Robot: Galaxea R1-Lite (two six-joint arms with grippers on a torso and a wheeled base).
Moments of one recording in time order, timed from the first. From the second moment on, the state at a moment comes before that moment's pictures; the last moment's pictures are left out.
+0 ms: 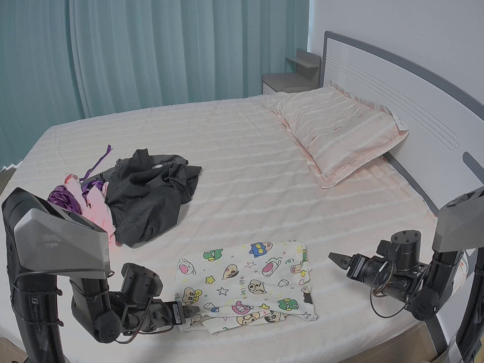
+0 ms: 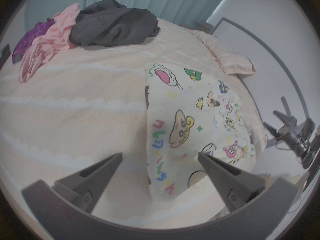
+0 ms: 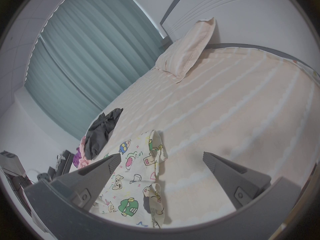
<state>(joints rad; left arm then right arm) -0.44 2.26 -0.28 -1.09 -0.04 -0.58 0.37 2.17 -0.23 -1.45 -0.03 0.65</state>
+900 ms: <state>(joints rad) -0.36 2.15 -0.25 -1.20 -0.25 -0.89 0.39 2.42 -0.92 -0.96 0.22 0.50</state>
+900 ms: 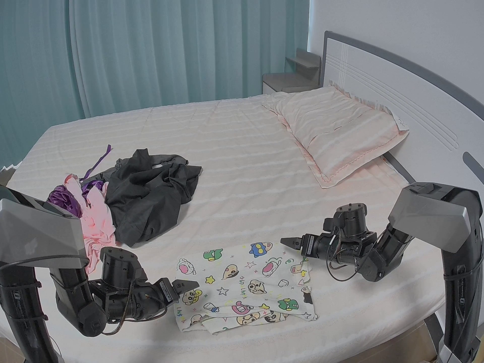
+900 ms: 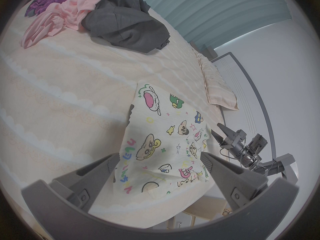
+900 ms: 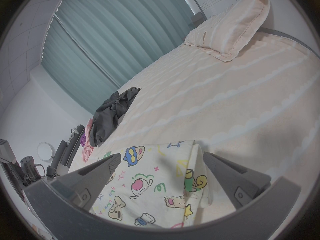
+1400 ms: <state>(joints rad) -0.36 2.15 -0.25 -1.20 -0.25 -0.89 0.37 2.48 -1.03 -0.89 0.21 0.49</state>
